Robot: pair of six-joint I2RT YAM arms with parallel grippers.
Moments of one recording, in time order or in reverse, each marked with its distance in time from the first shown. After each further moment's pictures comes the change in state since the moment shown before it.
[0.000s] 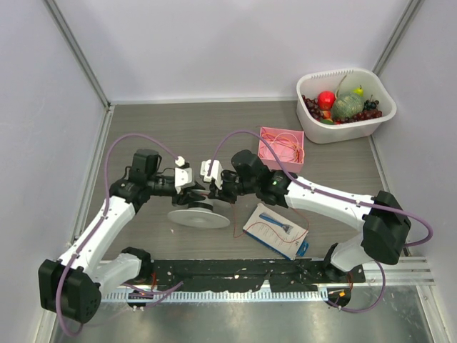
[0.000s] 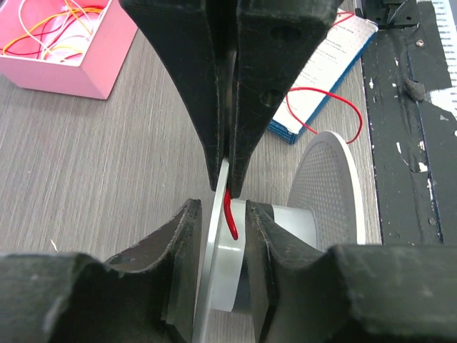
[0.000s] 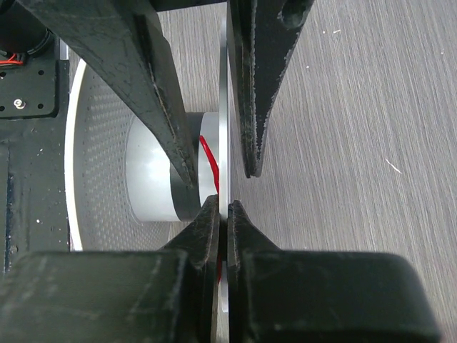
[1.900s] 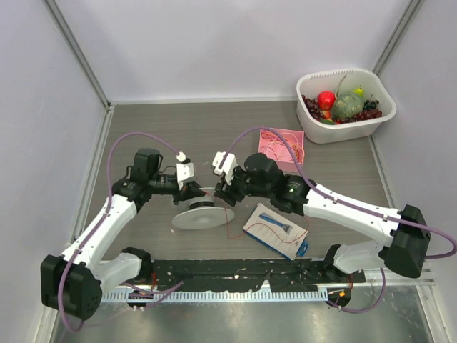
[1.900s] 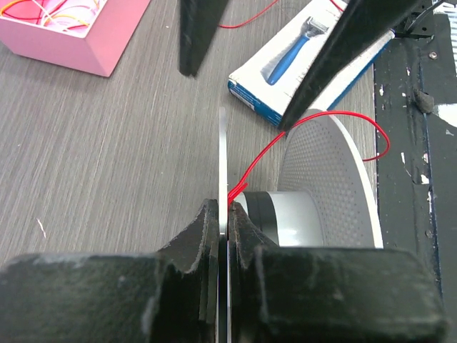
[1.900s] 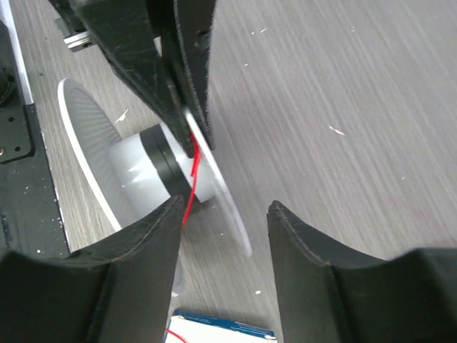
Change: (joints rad) left arm 0.004 0.028 -0.018 0.074 -0.048 -0.116; right arm 0.043 -0.158 -0.042 -0.027 0.247 0.149
